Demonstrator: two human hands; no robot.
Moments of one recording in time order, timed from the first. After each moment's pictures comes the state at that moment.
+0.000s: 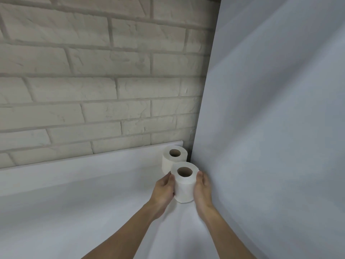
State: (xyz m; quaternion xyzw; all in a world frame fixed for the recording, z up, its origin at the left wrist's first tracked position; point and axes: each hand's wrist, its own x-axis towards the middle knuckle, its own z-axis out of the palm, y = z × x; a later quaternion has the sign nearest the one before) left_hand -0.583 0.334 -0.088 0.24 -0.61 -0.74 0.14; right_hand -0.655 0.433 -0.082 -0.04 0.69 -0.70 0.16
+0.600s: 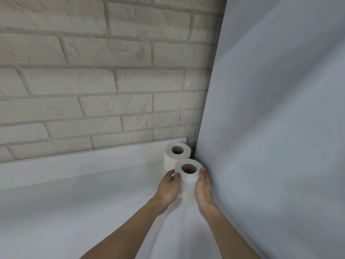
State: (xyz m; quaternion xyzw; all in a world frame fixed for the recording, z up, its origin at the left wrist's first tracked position) left_hand -0.606 0.332 -0.098 0.29 -0.64 -0.70 0.12; right_hand -0.686 0.415 -0.112 -0.03 0.69 -0.70 0.17
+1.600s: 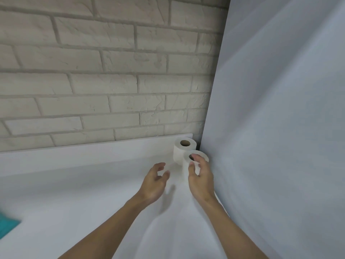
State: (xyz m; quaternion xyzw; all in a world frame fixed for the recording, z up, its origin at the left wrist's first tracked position) left_hand -0.490 0.330 -0.066 0.29 -0.75 -0.57 0.19; right_hand -0.591 0.448 -0.057 -0.24 0.75 -0.61 0.04
